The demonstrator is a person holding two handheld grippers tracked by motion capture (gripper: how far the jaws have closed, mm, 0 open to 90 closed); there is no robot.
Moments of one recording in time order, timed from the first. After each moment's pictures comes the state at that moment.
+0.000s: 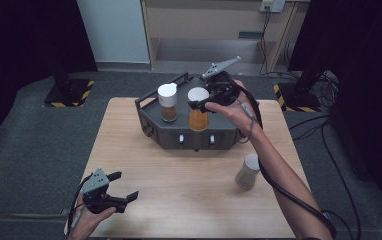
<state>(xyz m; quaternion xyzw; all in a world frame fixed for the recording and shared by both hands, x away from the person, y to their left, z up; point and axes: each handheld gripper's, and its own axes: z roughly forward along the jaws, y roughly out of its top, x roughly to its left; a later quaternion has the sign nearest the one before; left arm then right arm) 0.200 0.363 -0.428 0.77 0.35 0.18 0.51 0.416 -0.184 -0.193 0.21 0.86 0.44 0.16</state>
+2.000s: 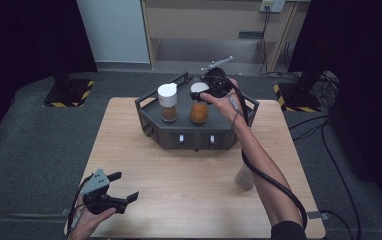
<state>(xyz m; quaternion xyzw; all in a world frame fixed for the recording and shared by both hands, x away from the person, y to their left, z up) 0.199 0.362 -0.428 0.77 0.35 0.18 0.50 0.472 -0.163 -0.239 0.31 0.83 0.42 0.18</state>
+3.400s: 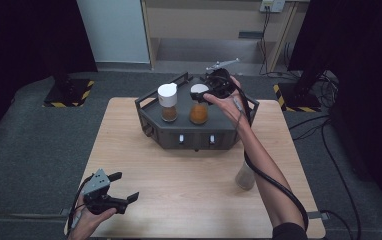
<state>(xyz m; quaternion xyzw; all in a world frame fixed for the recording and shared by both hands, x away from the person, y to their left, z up) 0.199 0.361 -0.427 0.77 0.35 0.18 0.50 0.473 -0.181 -0.253 0.32 0.81 0.46 0.17</state>
